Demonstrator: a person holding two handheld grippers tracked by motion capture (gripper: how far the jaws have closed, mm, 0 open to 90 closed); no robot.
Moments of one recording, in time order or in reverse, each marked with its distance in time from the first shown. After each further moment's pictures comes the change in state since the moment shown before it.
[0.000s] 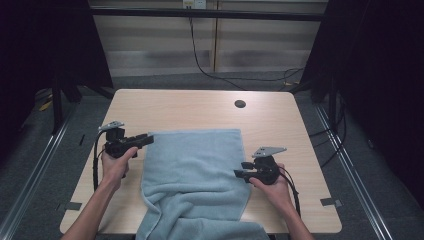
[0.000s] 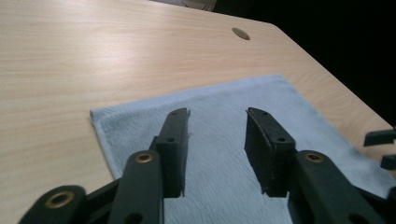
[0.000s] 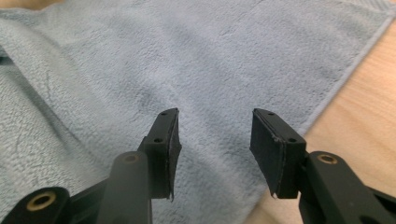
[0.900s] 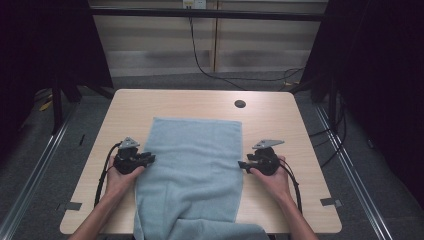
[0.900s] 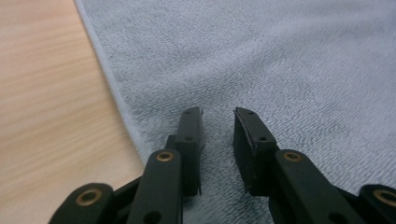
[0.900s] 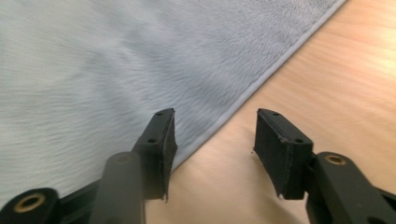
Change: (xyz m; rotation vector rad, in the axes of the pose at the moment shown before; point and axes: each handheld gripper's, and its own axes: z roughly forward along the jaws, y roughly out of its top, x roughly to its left) left arm 0.005 -0.047 0.023 0.204 0.150 0.191; right arm -0.032 0.005 0.018 0.031 -0.120 0.014
